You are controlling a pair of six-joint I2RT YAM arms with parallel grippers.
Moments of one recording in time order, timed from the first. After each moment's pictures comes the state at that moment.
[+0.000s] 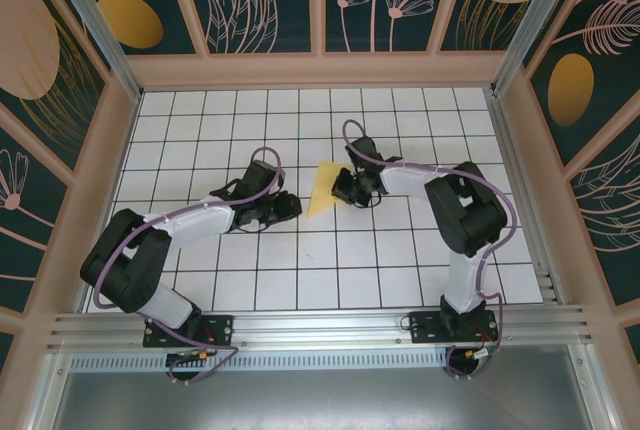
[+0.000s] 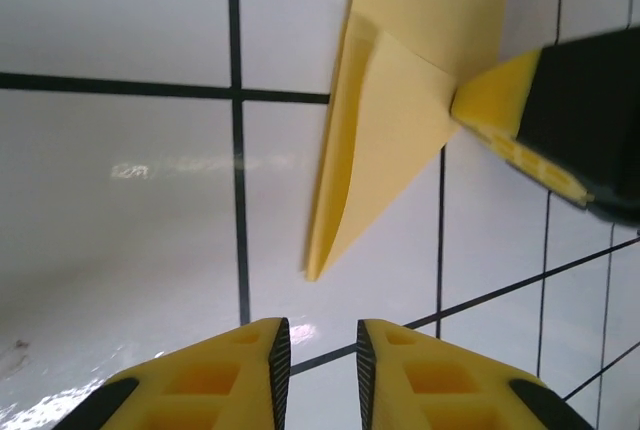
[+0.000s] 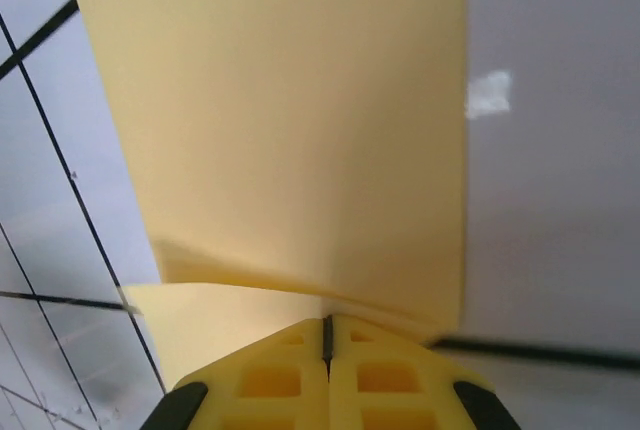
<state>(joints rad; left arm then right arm) -0.58 1.54 0.77 -0.13 0.29 -0.80 0.56 1.88 1.09 -0.28 -0.30 0.94</state>
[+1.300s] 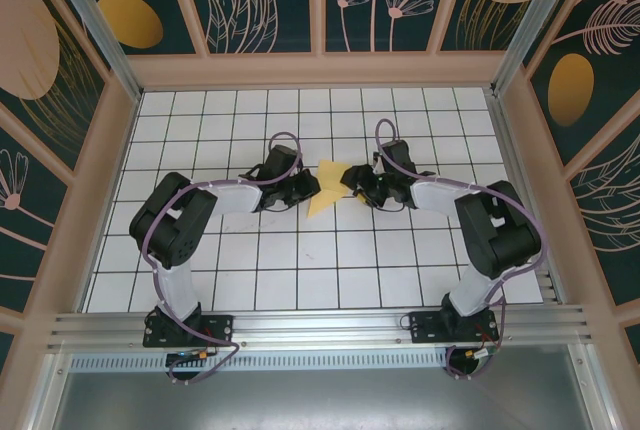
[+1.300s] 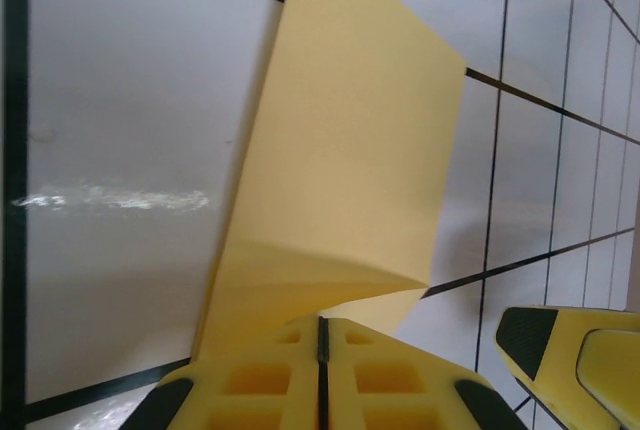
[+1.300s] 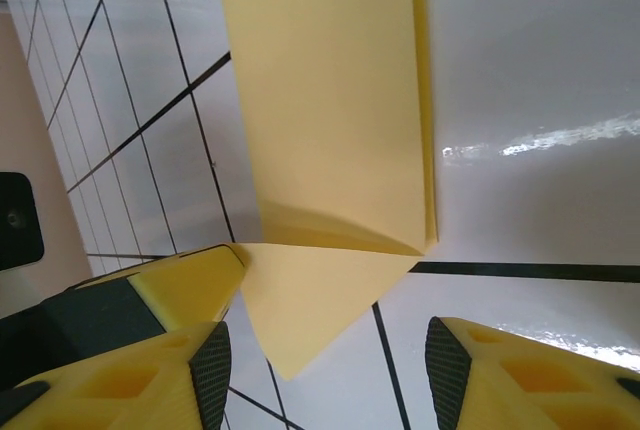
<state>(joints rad) -0.59 1.88 0.97 0.12 0.30 -0.95 0.43 1.69 0.85 0.01 -0.47 0.97</state>
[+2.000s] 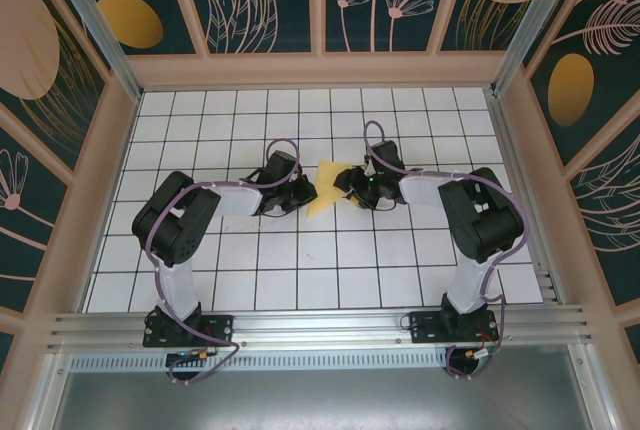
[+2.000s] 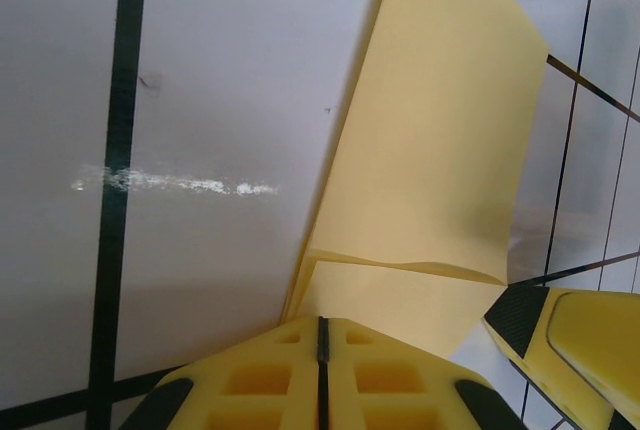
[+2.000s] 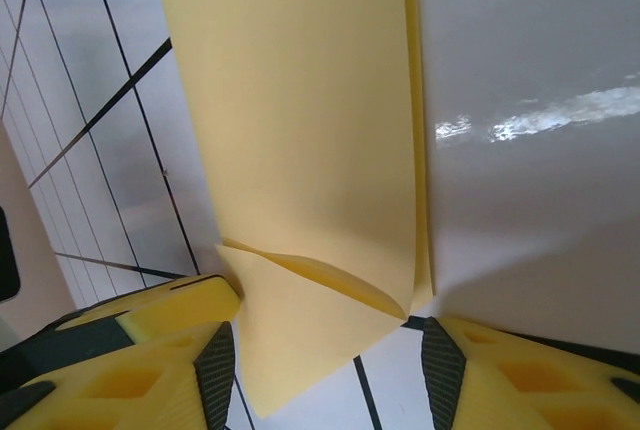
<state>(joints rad) -0.59 1.90 0.94 0.12 0.28 -0.97 0.46 1.82 0.92 0.00 -0.48 0.97</state>
